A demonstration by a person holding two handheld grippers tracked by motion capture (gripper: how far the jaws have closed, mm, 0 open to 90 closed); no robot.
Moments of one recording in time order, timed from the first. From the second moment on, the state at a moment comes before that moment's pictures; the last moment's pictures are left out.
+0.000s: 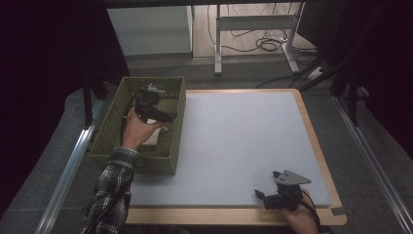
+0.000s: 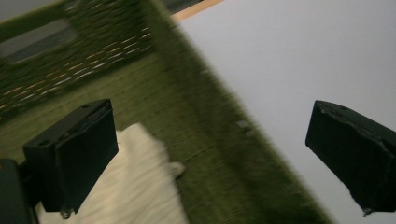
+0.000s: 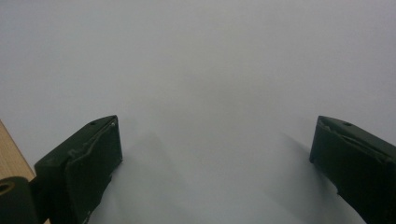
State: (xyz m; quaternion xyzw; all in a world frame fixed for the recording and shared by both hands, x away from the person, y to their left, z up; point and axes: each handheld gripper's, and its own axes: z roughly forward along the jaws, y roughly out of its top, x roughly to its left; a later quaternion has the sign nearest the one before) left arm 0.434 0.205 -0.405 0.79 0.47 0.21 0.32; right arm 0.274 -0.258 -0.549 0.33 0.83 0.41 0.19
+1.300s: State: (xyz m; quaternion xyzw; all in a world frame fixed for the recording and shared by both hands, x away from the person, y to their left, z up) left arm 0.497 0.253 -0.488 0.79 0.59 0.04 0.12; right arm 0.274 -0.259 -0.548 0.33 0.83 0.41 0.19
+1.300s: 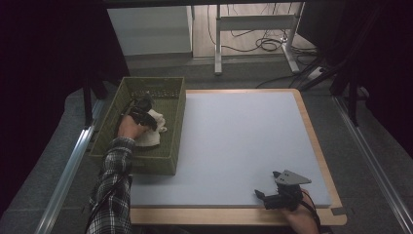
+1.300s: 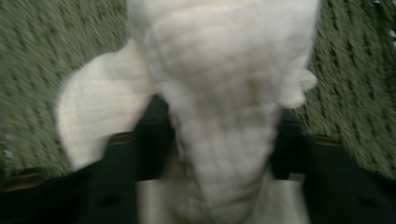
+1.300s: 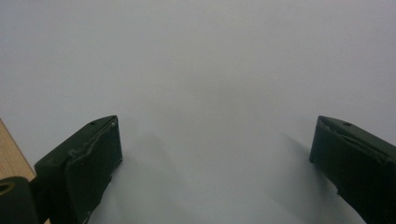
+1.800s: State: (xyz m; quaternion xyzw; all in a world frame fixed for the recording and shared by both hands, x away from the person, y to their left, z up) left arm 0.478 0.262 -0.441 0.80 0.57 0.09 0.17; right arm 0.274 -0.259 -0.548 0.33 0.83 0.41 0.19
